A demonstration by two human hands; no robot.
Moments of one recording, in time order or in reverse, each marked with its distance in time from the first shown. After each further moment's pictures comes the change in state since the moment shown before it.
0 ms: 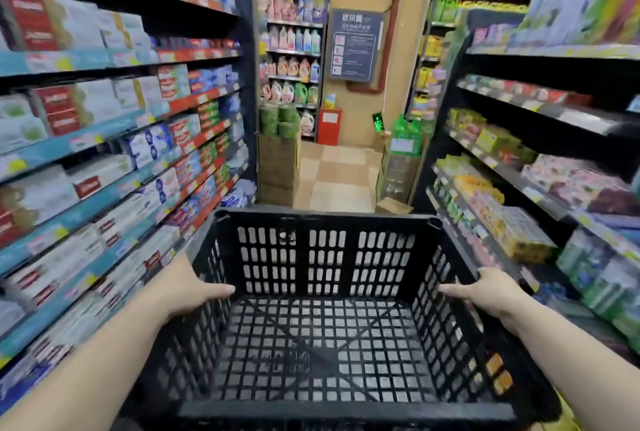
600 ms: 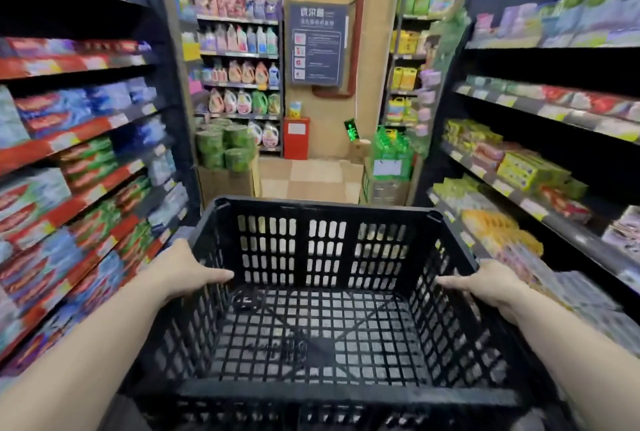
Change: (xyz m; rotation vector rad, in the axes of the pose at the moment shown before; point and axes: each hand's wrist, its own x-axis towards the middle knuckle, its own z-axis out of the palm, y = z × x) left_hand 0.513 0.309 0.041 0.116 -0.031 0.107; right_hand 0.524 -0.163 0.003 0.058 0.075 0.073
